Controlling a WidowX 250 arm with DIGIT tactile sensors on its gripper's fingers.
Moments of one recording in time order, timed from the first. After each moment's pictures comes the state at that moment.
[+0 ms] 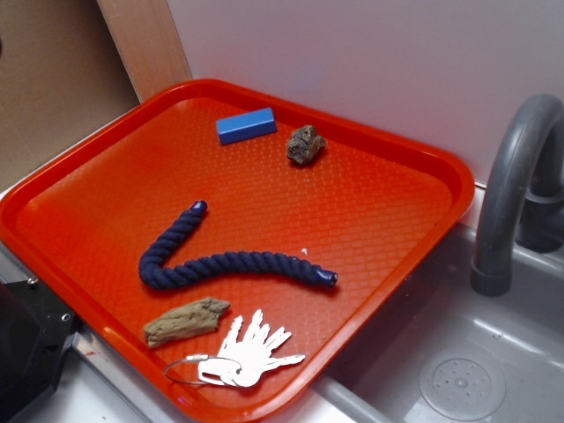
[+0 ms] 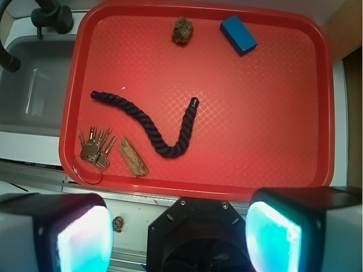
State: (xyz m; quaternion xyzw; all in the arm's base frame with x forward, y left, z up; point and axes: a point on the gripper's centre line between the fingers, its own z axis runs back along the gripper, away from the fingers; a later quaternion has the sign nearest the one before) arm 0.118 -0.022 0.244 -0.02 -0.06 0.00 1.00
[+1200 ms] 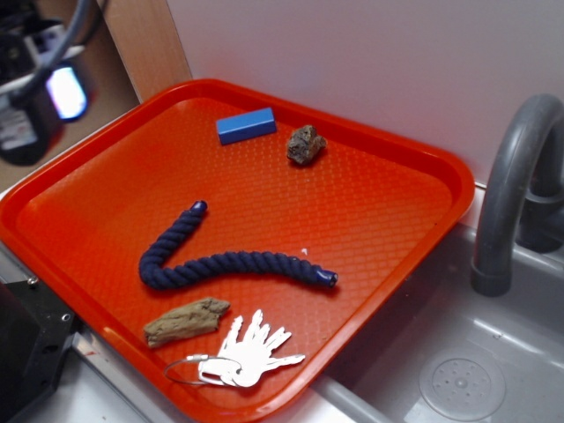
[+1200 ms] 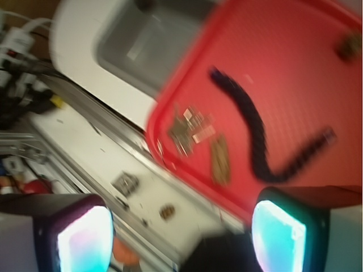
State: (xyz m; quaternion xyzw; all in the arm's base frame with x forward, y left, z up) arm 0.116 -0.092 0.212 -0.12 -0.01 -0.23 0.97
